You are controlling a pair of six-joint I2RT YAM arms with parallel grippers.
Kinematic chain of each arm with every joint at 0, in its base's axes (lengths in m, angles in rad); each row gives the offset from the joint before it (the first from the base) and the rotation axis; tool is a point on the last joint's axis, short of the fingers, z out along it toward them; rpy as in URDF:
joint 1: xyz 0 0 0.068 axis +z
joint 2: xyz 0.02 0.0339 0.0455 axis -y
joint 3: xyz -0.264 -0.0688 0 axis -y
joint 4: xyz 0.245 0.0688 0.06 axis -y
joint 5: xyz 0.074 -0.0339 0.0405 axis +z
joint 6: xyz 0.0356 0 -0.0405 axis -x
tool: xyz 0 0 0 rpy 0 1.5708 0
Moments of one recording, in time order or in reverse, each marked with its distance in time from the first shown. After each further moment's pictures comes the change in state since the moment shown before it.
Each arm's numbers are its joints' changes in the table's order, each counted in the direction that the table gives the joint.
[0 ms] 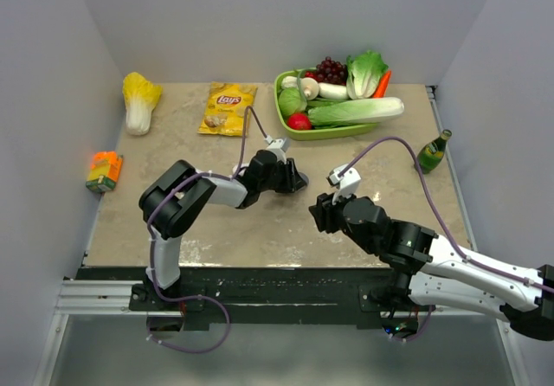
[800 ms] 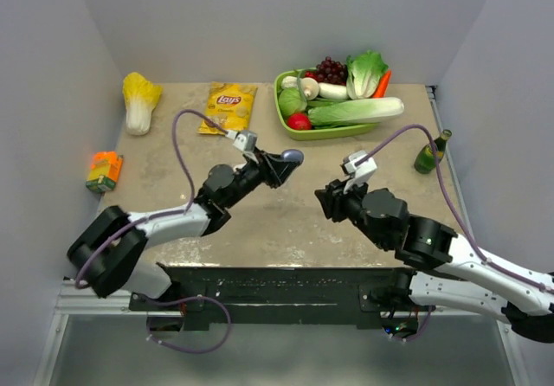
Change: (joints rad) left arm -0.080 0.642 -0.388 0.444 0.084 -0.100; right arm -0.001 0.046 0.155 -0.028 -0.035 0.073
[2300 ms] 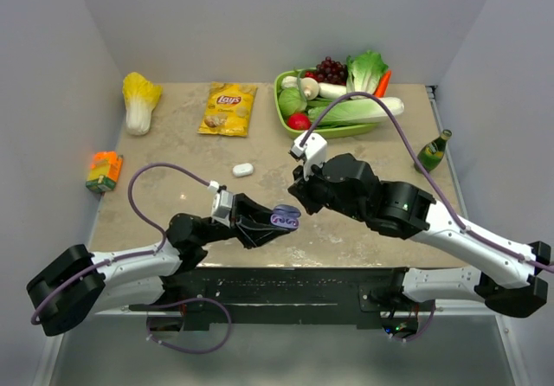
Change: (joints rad) left arm -0.119 0.280 -0.319 0.290 -0.443 -0.085; right arm 0.006 -0.371 0.443 -0.271 0.269 0.107
